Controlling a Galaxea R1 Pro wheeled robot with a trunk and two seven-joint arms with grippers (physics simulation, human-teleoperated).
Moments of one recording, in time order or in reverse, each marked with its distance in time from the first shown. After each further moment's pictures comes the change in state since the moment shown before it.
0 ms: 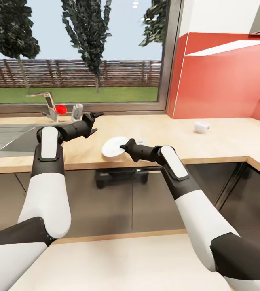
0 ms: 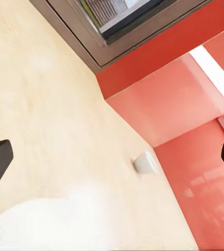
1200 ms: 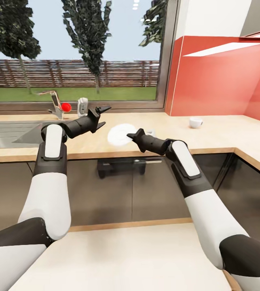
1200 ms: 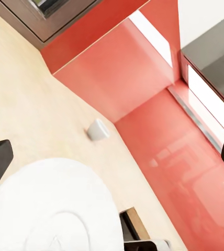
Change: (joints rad) left arm 0.000 0.000 -0.079 -0.003 0.019 0.006 -0.172; right arm 0.000 -0.072 -0.012 -0.123 0.012 0.000 0.097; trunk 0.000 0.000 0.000
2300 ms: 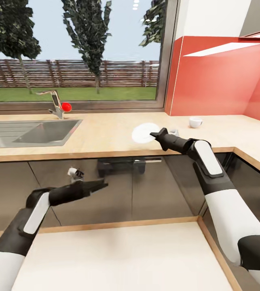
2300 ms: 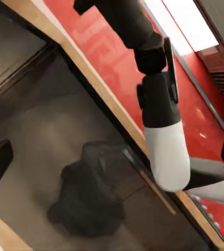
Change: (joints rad) left arm 0.605 0.392 -0.410 -0.191 -0.014 0.005 -0.967; right arm 0.000 -0.158 -0.078 0.004 -0.001 0.001 0.000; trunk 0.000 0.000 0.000
